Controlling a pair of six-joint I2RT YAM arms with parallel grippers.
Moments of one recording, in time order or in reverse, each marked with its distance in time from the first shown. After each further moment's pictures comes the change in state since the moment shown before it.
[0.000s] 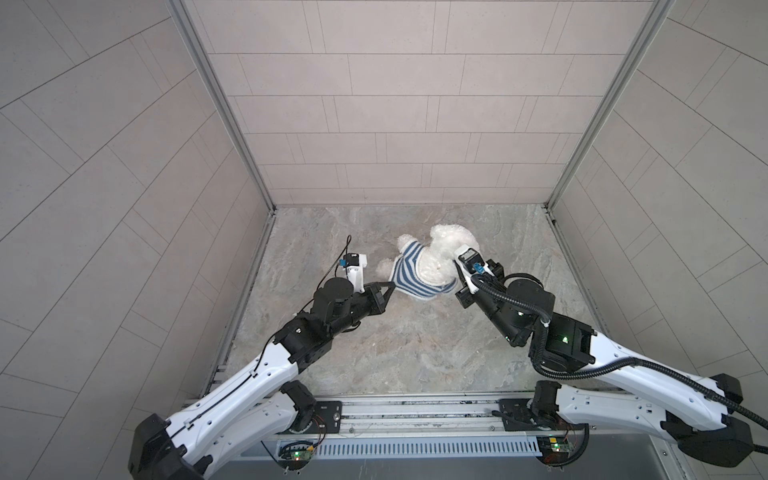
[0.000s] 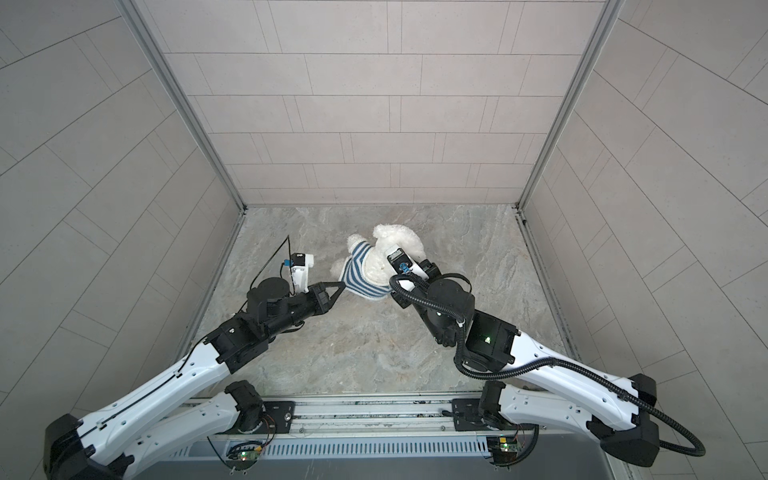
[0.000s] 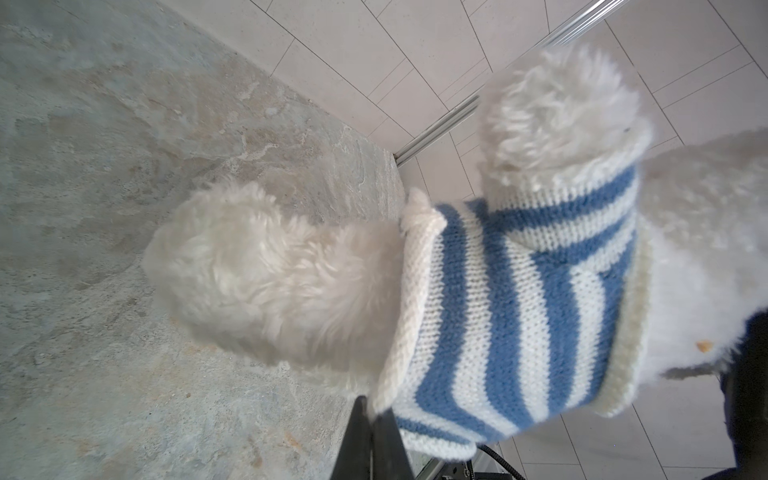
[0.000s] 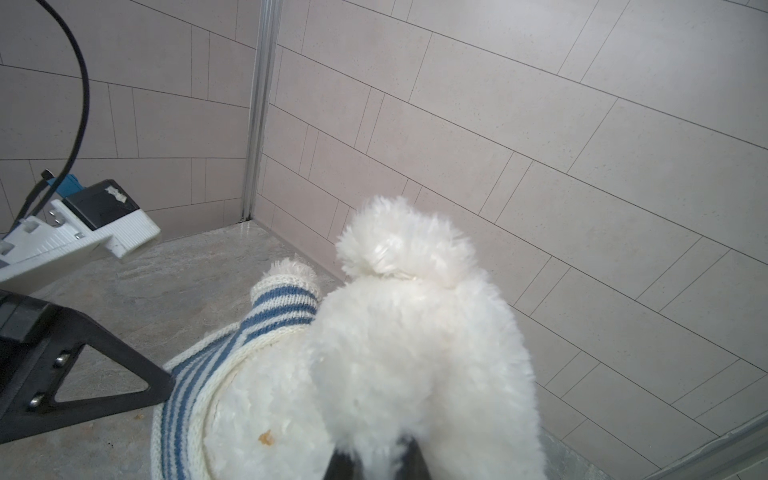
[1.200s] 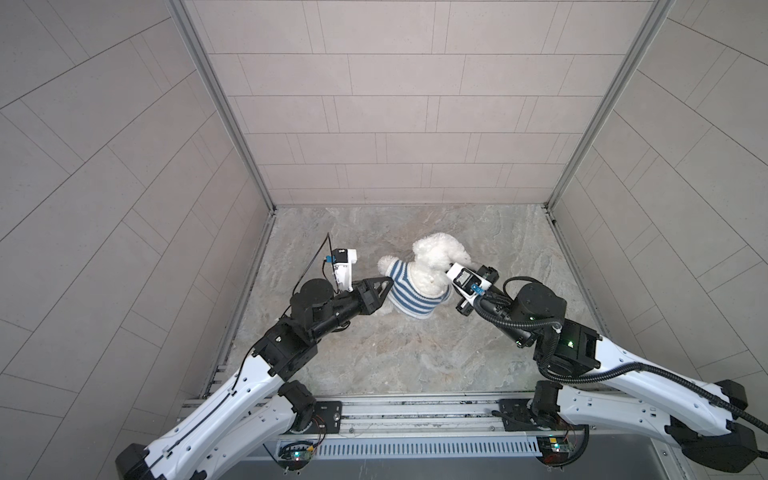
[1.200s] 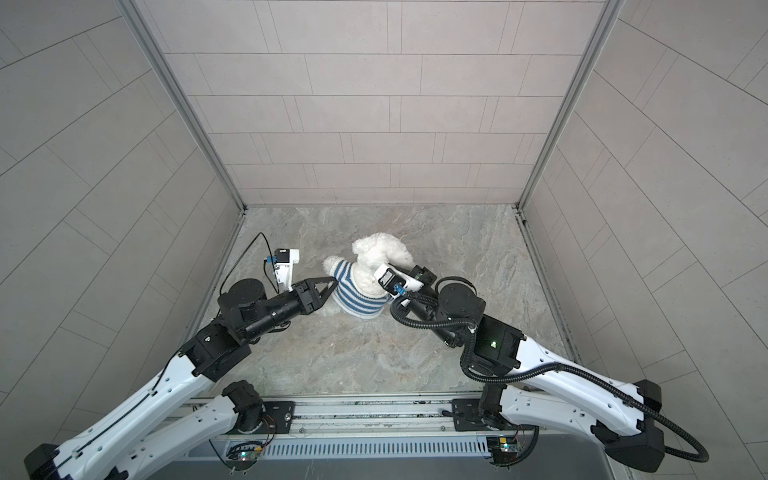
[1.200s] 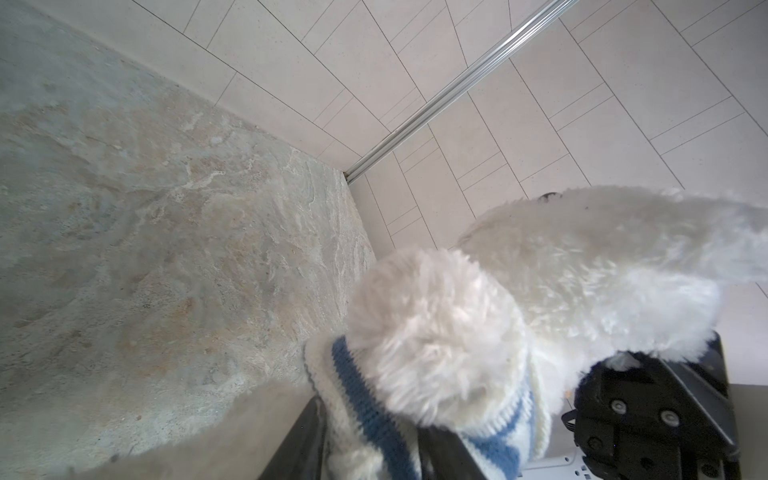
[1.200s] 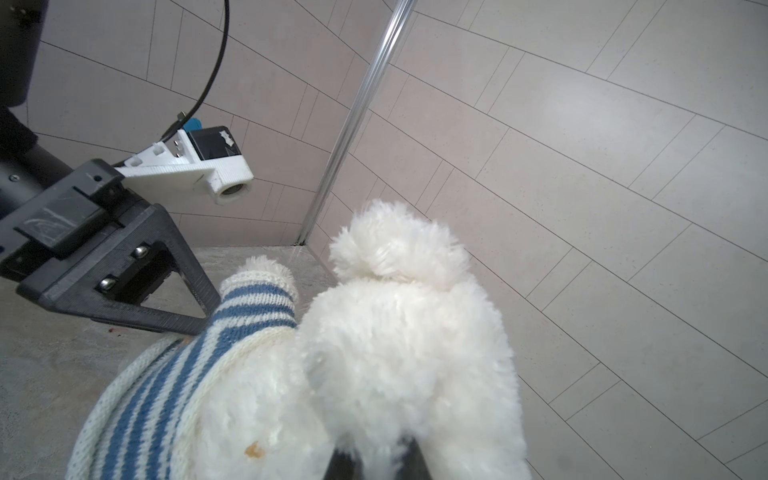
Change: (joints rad) left arm 0.027 -0.119 0.056 -0.039 0.105 -0.017; right arm -0.006 -0.050 -0.047 0.076 -0.274 -0.212
